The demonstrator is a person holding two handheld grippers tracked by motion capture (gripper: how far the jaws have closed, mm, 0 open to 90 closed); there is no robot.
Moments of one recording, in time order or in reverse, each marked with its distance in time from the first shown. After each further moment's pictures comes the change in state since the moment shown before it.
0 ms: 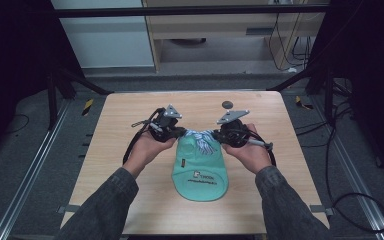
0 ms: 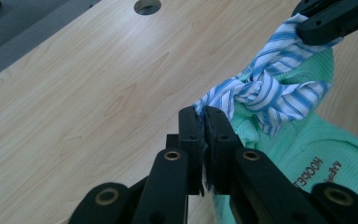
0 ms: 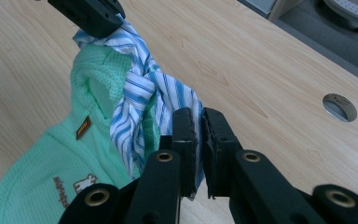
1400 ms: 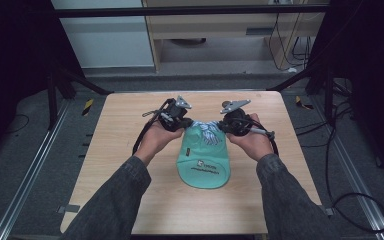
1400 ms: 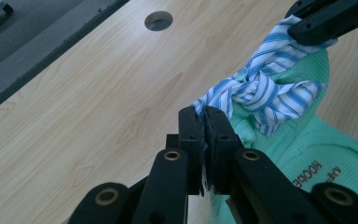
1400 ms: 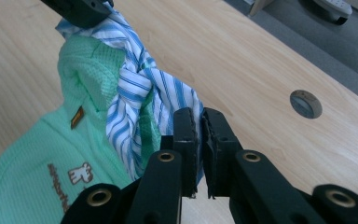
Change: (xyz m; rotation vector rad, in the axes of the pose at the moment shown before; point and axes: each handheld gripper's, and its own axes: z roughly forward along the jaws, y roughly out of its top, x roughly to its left) left arm 0.011 0.031 0.025 0.004 0.032 0.009; right arm -0.034 0.009 0.012 0.039 -0.056 -0.004
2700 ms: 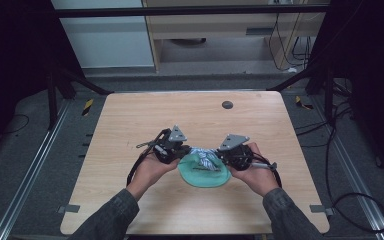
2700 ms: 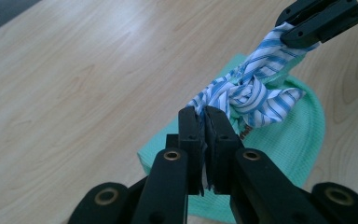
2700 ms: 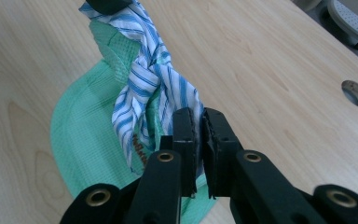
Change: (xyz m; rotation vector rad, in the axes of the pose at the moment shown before) left arm -0.058 -0.071 -0.014 -0.024 -0.057 0.022; right arm 0.062 -0.061 -0.016 -0.022 0.044 -0.150
